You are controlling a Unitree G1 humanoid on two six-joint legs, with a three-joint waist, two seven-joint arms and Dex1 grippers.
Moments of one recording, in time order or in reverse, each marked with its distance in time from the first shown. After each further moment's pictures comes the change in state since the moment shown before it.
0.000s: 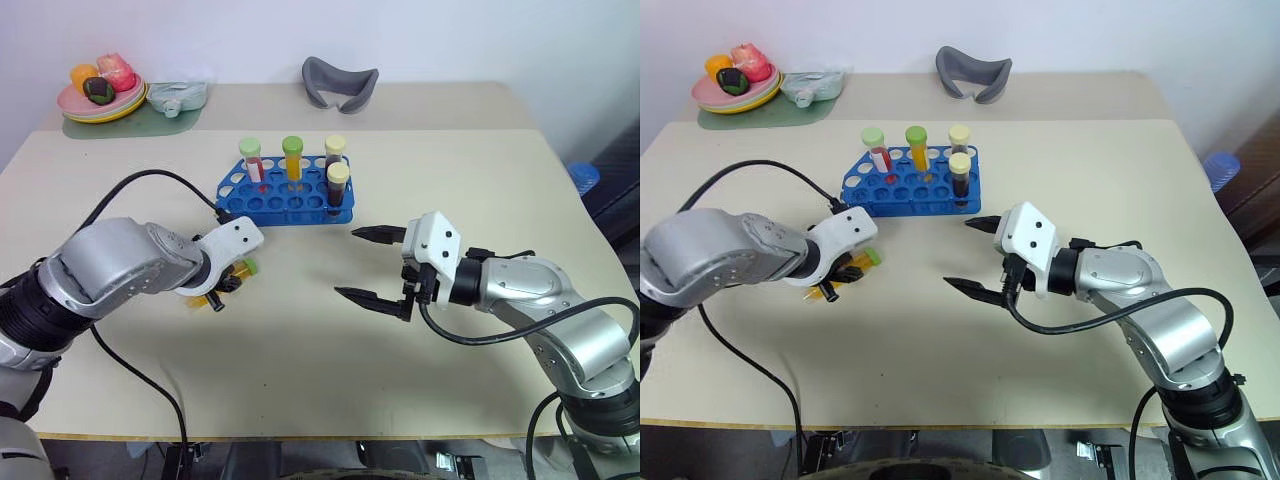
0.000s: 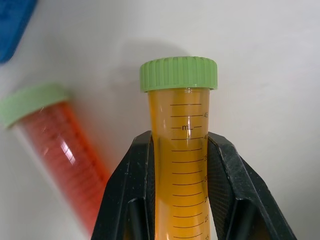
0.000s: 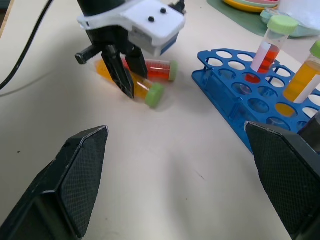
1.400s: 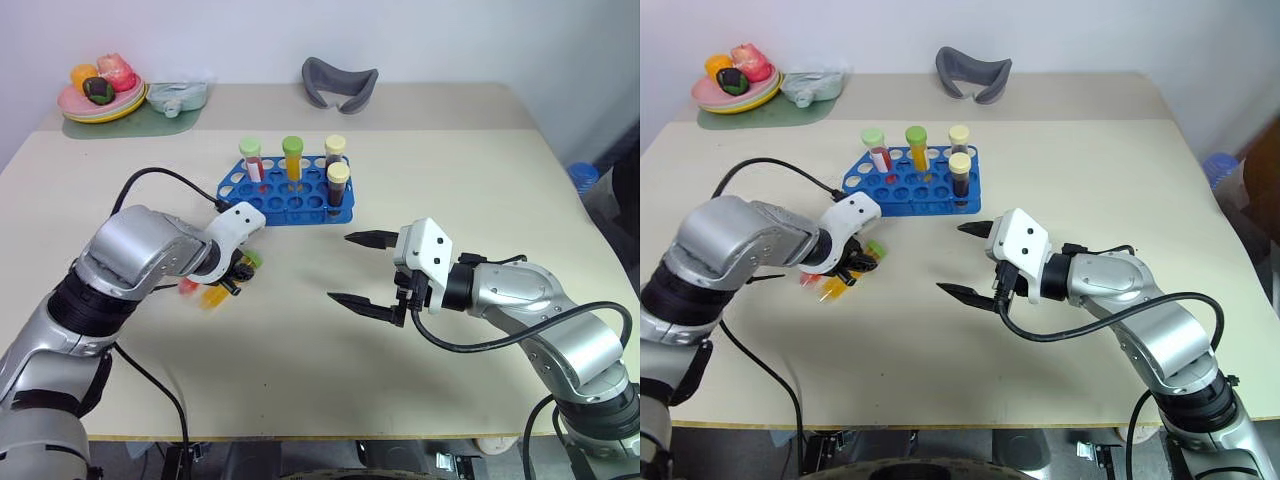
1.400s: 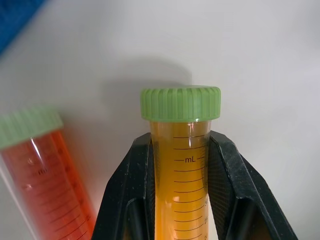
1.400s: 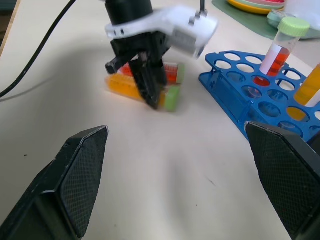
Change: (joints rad) left arm 0.075 -0.283 0.382 0.055 0.192 0.185 -0.103; right arm 0.008 0.006 0.029 -0.025 0.000 0.001 -0.029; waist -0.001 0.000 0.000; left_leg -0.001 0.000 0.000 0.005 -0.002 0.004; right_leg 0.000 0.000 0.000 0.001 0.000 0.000
